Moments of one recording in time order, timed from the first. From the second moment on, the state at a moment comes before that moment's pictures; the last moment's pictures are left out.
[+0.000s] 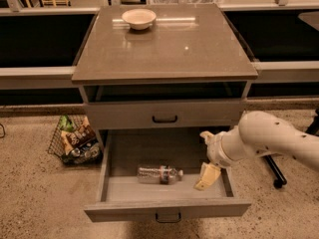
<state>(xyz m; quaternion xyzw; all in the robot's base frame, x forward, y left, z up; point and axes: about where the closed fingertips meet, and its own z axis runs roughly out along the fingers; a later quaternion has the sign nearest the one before) 0.500 -0.136 0.620 -0.60 0.75 0.11 0.25</state>
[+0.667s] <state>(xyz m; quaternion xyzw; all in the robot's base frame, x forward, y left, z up) 0.532 -0.096 0.542 -0.60 0.73 0.19 0.27</state>
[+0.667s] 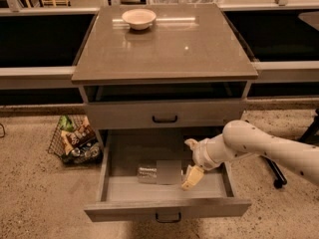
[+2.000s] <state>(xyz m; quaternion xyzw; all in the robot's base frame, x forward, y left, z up) 0.565 -0.085 0.481 -0.59 0.72 0.24 0.28</state>
